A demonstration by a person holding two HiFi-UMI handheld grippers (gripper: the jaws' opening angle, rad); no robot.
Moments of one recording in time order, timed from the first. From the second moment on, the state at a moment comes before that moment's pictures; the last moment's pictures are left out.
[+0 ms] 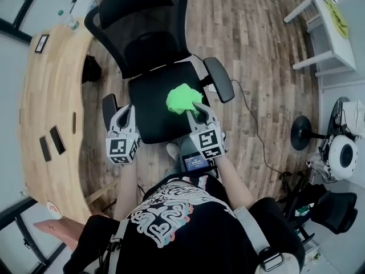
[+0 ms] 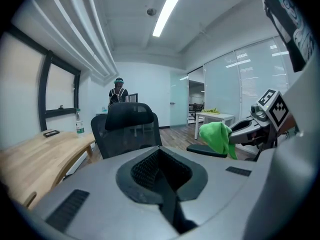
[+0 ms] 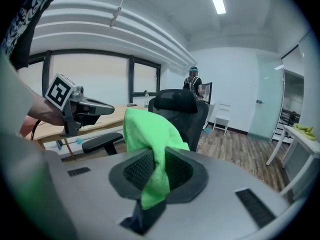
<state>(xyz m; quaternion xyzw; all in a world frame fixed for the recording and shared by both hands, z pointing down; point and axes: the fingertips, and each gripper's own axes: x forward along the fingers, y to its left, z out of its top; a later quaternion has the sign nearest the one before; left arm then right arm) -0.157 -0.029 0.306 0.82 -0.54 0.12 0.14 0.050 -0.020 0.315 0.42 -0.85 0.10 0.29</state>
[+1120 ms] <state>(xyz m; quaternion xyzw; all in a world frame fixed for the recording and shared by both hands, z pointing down) -0.168 0.013 0.211 0.82 -0.56 0.07 0.11 0.038 0.016 0.221 0.45 -0.87 0.09 0.20</state>
